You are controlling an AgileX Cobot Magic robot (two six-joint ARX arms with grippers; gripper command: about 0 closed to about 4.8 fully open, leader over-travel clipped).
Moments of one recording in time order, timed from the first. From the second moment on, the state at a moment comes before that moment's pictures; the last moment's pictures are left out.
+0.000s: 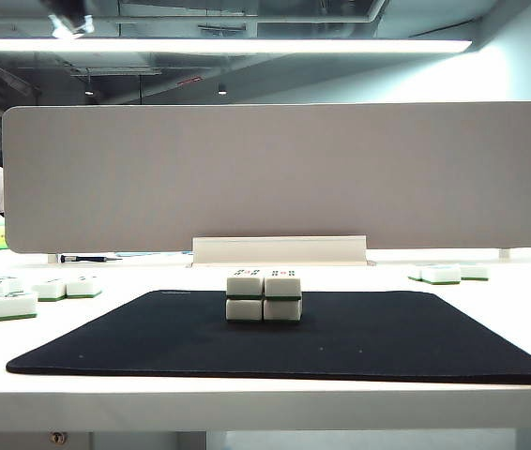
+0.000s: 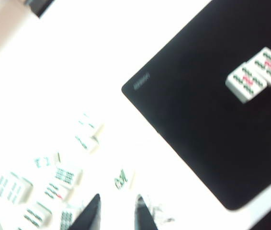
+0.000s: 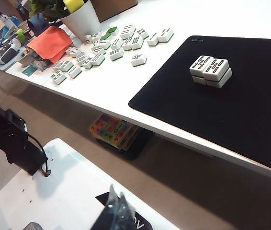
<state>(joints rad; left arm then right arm) -0.34 1.50 1.81 -1.23 0.02 0.54 0.05 0.01 0.84 -1.25 -0.78 0.16</state>
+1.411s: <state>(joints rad) -0.32 0.50 0.91 -1.00 -0.02 0.06 0.05 0.01 0.84 -1.25 -0.78 0.16</state>
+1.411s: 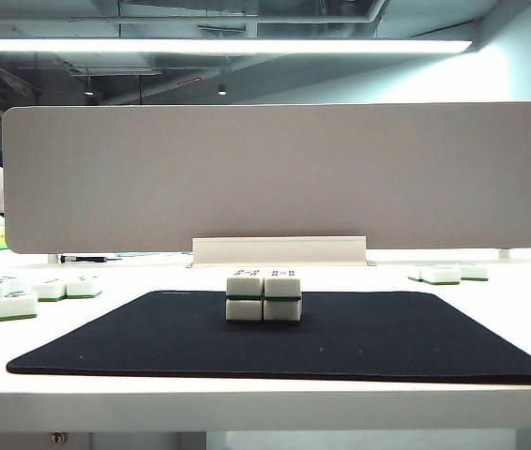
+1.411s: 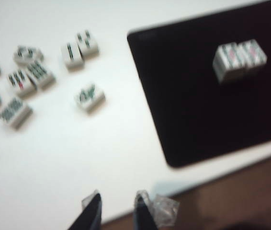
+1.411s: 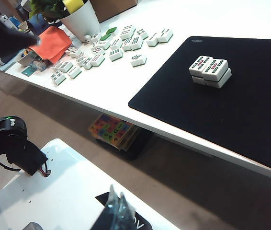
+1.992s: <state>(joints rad) -0.14 0.29 0.23 -0.18 0.06 -0.04 0.05 0.01 0.84 -1.25 -0.78 0.16</state>
